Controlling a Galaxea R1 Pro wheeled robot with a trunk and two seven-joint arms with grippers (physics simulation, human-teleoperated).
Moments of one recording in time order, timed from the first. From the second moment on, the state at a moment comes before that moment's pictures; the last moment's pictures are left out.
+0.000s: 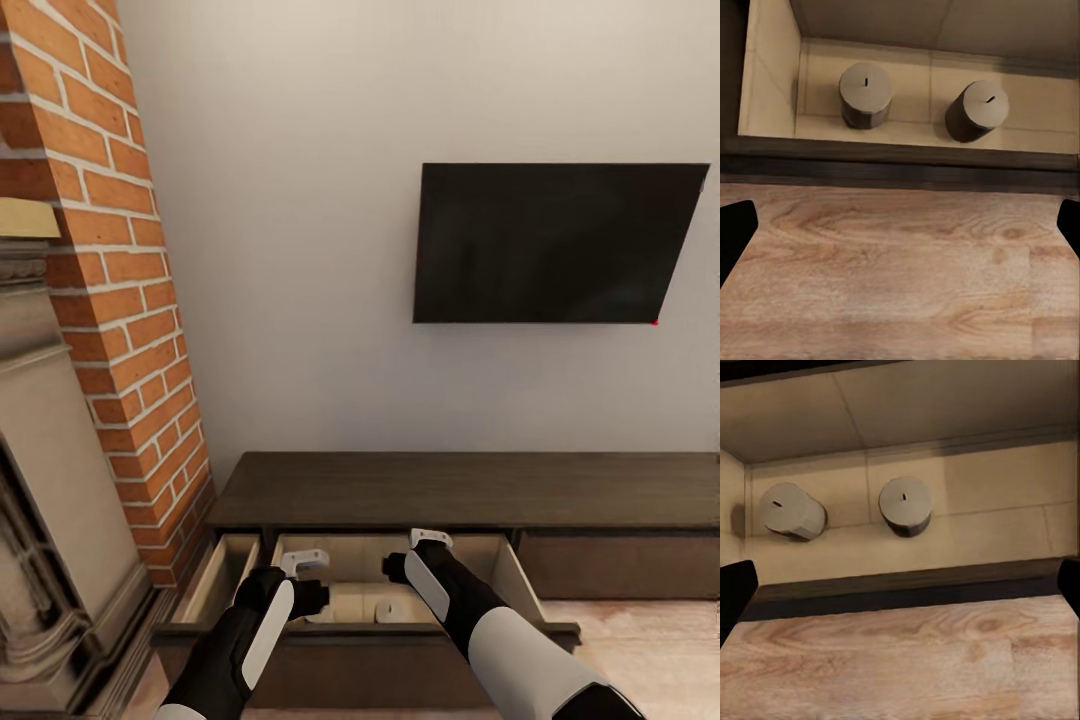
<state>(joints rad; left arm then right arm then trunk) -0.42 -0.17 -0.15 -0.98 0.31 0.81 0.33 -0.72 0.17 0.35 -0.47 -0.57 0.50 -0.41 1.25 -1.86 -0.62</state>
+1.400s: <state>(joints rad) -0.42 -0.17 -0.15 -0.98 0.31 0.81 0.33 -0.72 0.17 0.35 -0.47 -0.57 0.50 -0.41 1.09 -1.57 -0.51</state>
